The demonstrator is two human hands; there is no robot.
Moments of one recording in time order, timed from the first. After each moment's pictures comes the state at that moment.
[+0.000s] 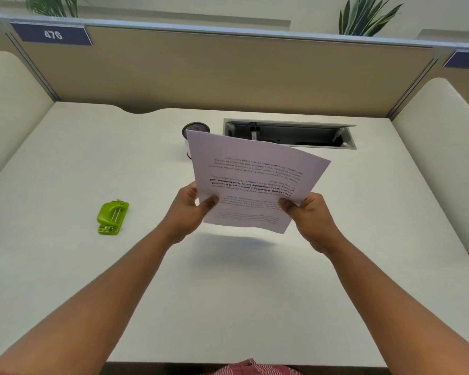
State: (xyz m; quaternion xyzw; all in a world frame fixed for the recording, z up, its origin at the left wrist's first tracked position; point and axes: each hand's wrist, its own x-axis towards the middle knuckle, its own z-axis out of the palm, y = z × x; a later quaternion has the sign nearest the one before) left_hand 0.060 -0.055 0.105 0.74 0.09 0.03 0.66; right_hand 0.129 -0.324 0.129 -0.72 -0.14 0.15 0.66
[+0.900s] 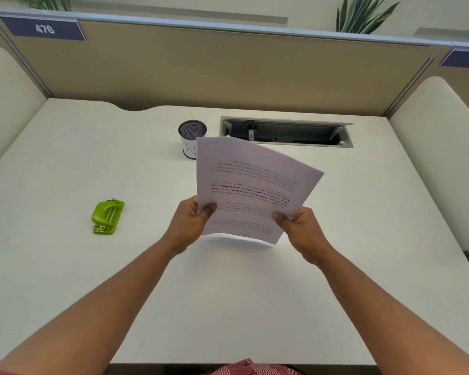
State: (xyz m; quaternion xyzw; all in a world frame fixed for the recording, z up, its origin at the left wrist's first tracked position) left_hand 0.050 -0.069 0.078 0.74 0.15 0.02 0.65; right_hand 0.117 -0.329 0.095 -0.75 -0.09 0.20 0.63
